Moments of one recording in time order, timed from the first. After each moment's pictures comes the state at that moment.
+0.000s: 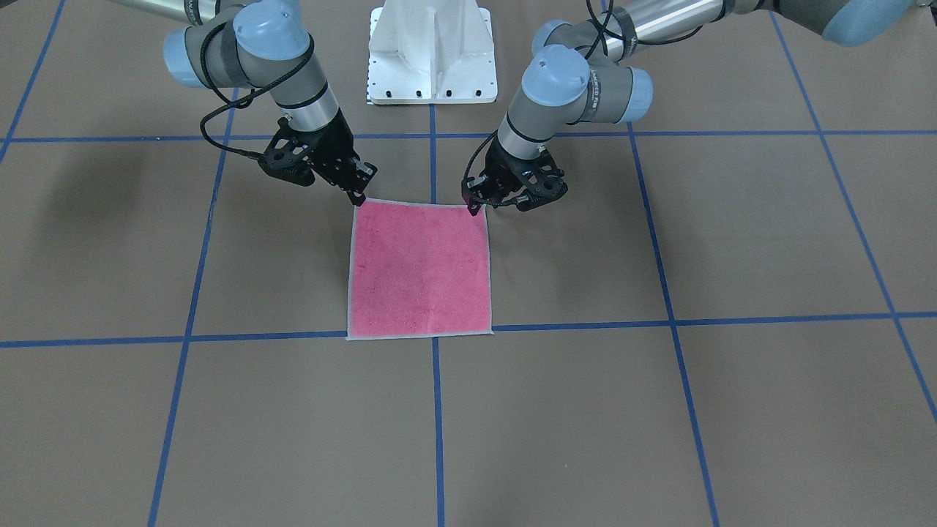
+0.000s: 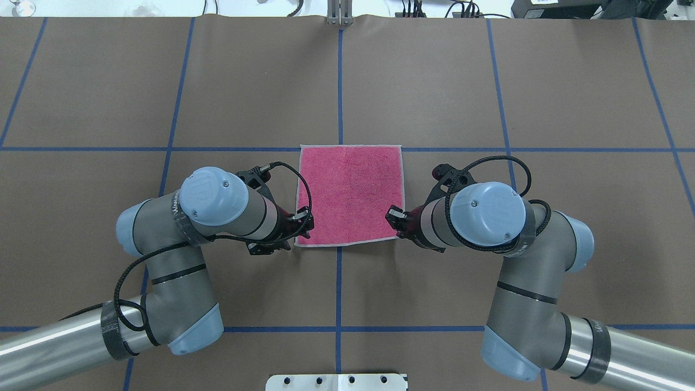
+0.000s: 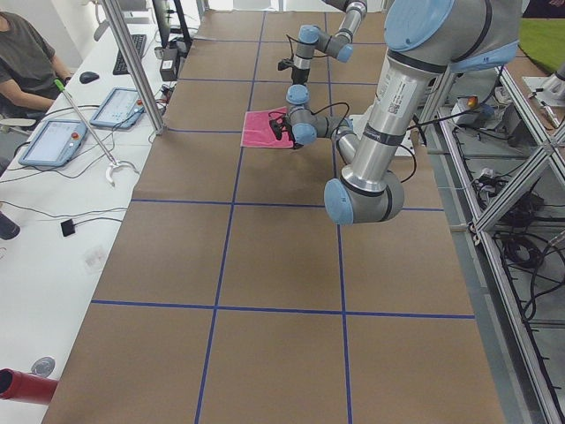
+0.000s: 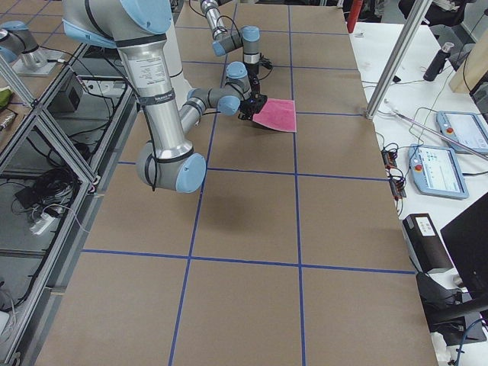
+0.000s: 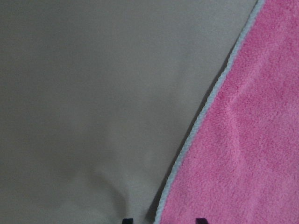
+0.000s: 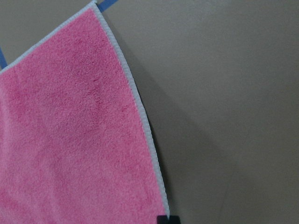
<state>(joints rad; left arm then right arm) -0.45 -2.11 -1.62 -2.00 -1.90 -1.81 0.43 -1.18 1.84 -1.25 1.74 1.83</state>
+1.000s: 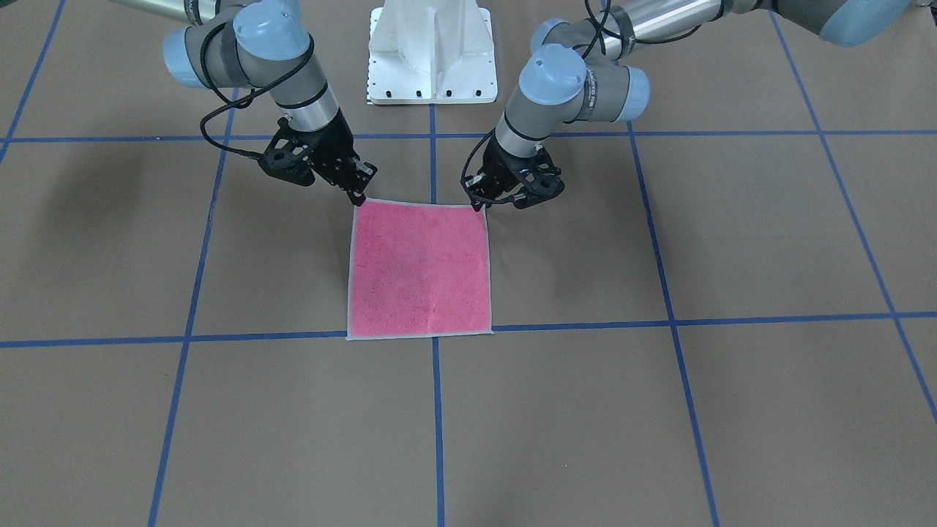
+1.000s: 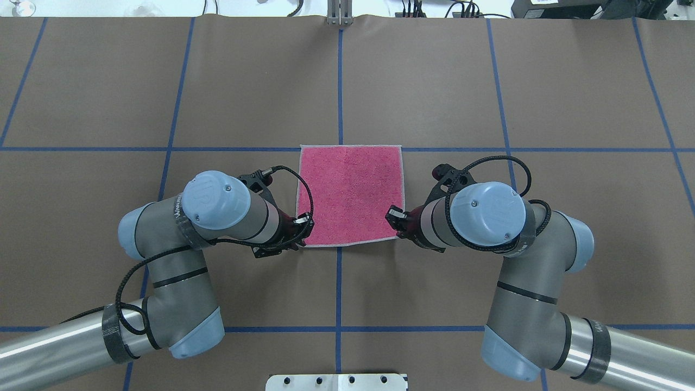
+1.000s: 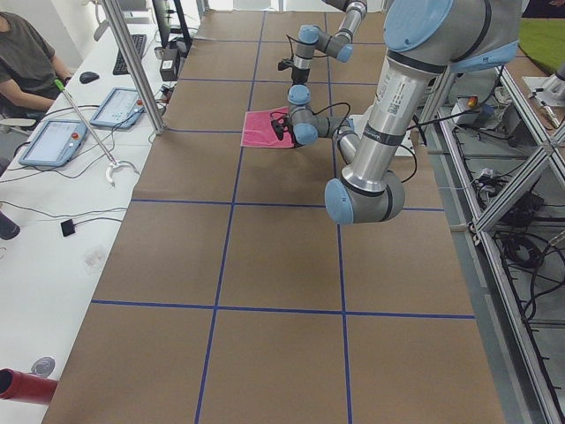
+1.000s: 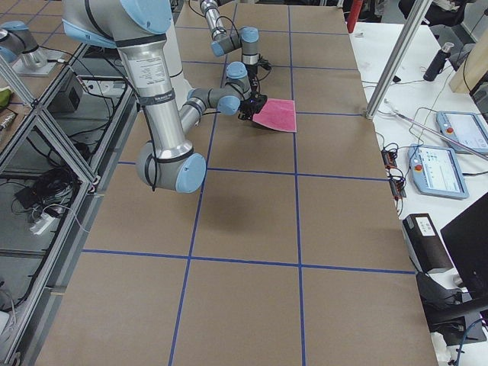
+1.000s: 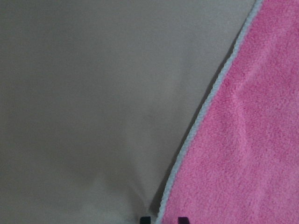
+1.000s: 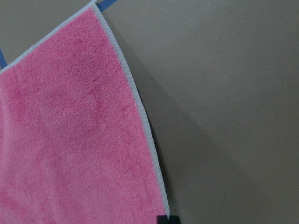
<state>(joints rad) -0.44 -2.11 -1.62 -2.00 -1.90 -1.81 0.43 -1.18 1.84 -1.25 1.74 1.83</state>
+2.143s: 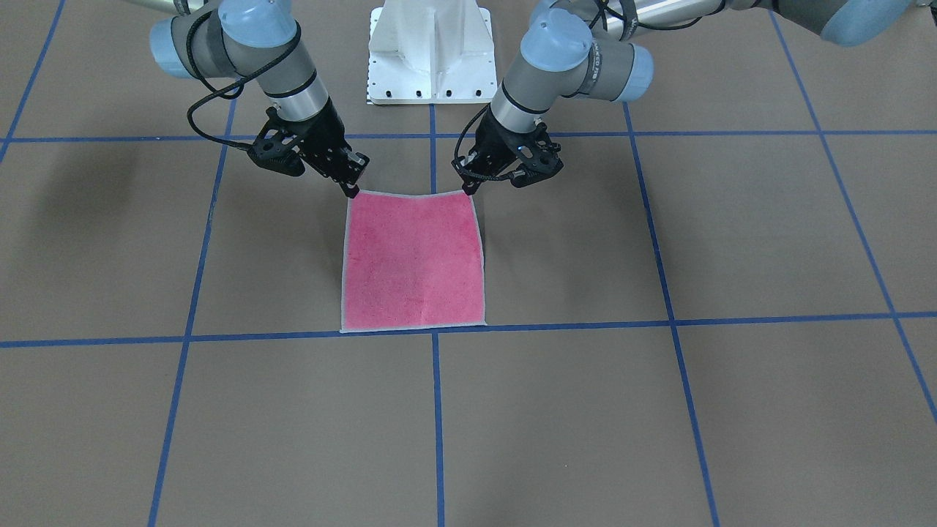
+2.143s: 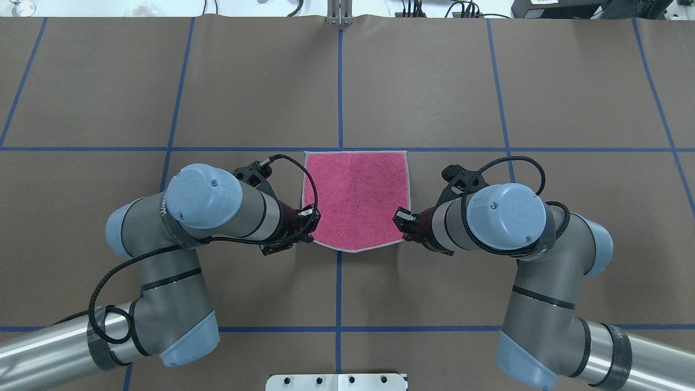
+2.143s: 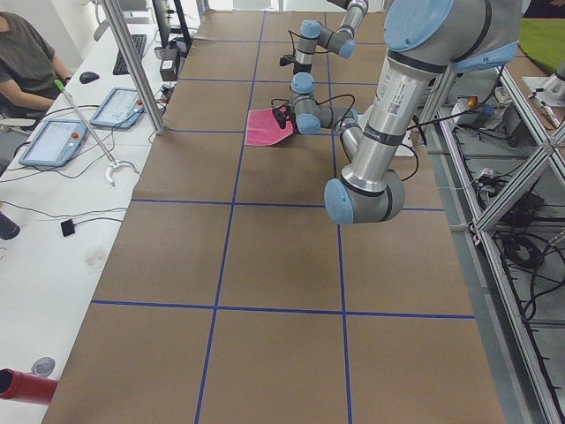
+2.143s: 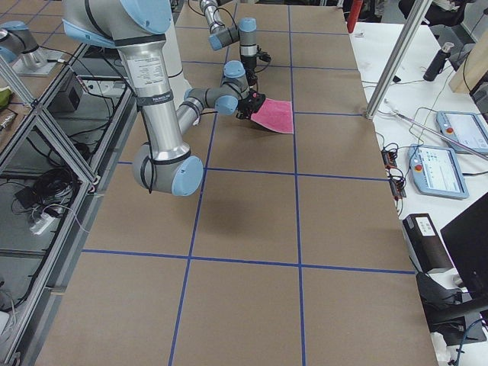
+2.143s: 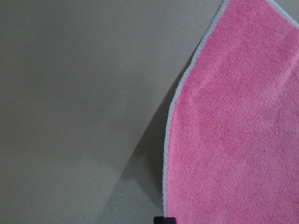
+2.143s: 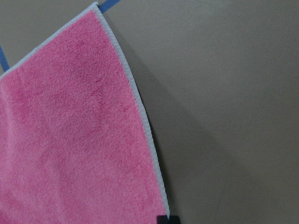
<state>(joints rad) -0.44 -2.11 -1.75 -1.98 -1.88 -1.89 0.43 -1.23 1.91 -1.25 1.75 1.83</state>
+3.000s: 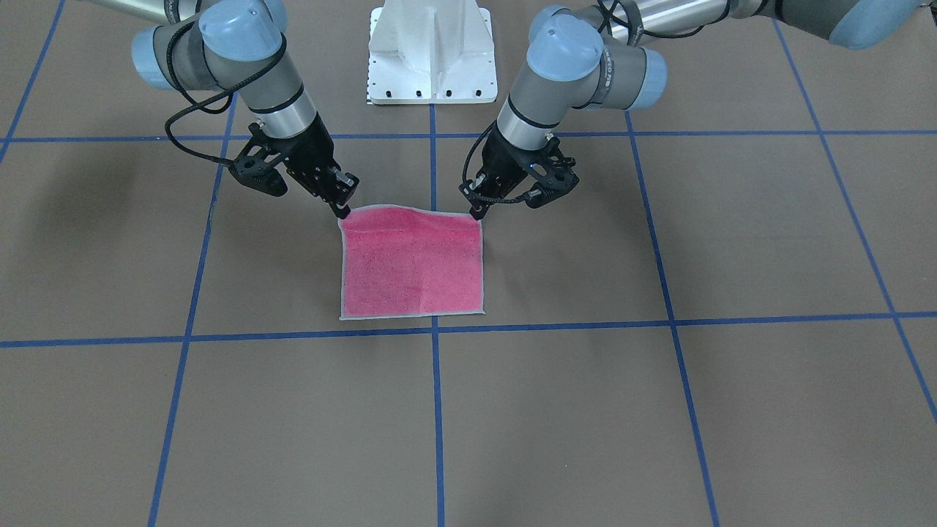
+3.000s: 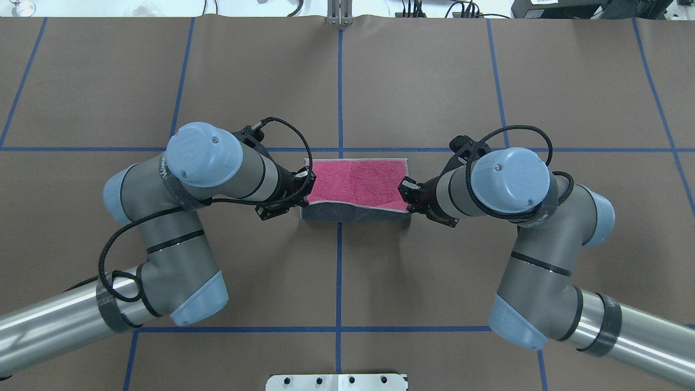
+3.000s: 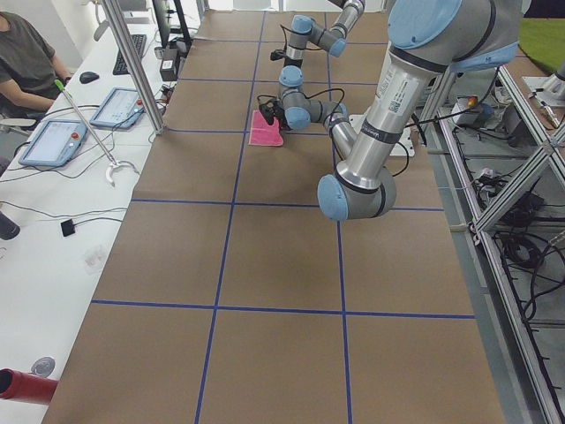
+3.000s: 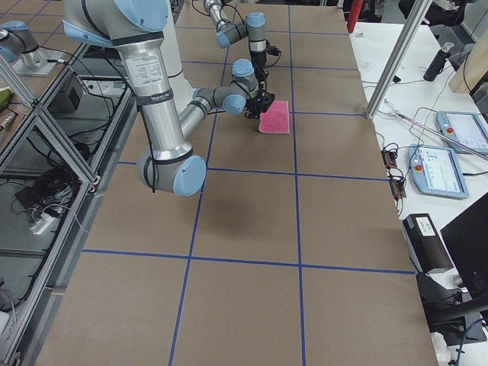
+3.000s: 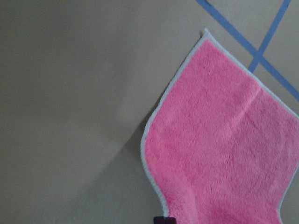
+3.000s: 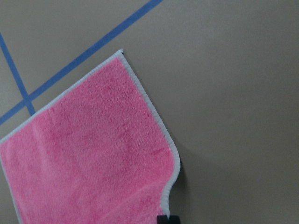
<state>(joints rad) -0.55 -2.19 -1.65 -1.94 -1.88 -1.91 0.53 -1.16 1.82 -1.25 1.79 1.84</state>
